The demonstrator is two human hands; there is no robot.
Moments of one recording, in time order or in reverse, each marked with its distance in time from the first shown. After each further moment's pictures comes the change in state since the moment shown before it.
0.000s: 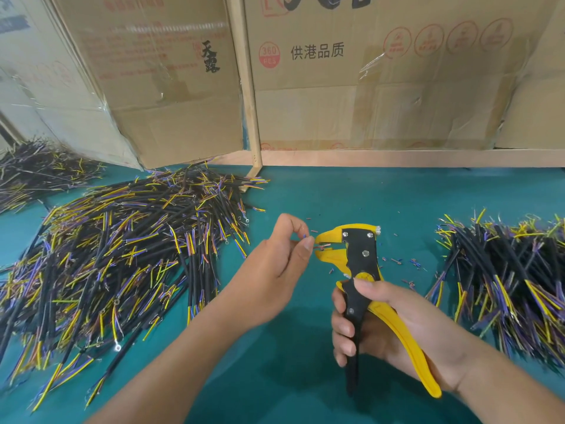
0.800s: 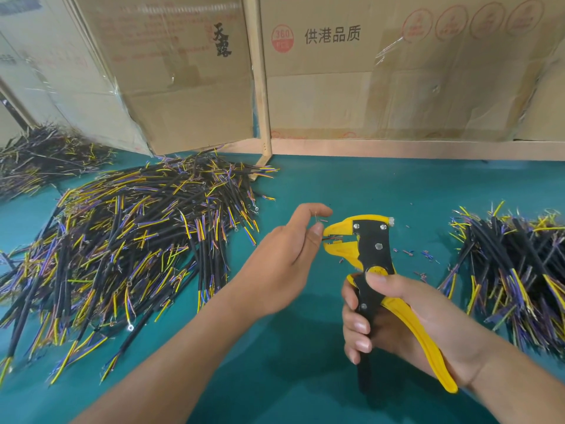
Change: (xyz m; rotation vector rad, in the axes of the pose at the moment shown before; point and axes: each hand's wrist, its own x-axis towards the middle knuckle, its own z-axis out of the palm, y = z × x) left_hand 0.000 0.006 0.000 0.189 0.001 -0.064; right_hand -0.005 -0.004 0.017 -0.043 0.023 0.019
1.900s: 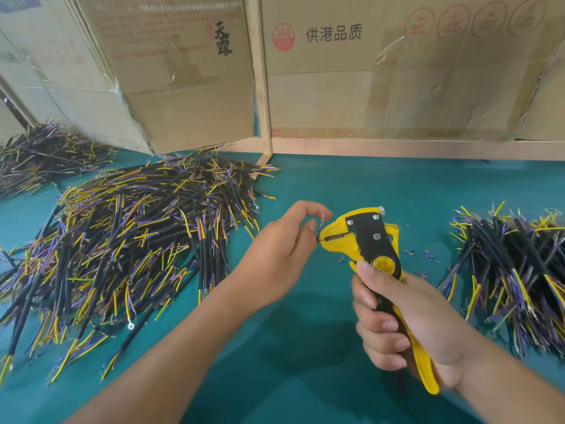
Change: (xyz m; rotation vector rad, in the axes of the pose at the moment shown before) left_hand 0.001 -0.001 -0.005 -0.118 0.021 -0.016; right_hand -0.005 -0.014 0.046 -0.112 0.386 0.010
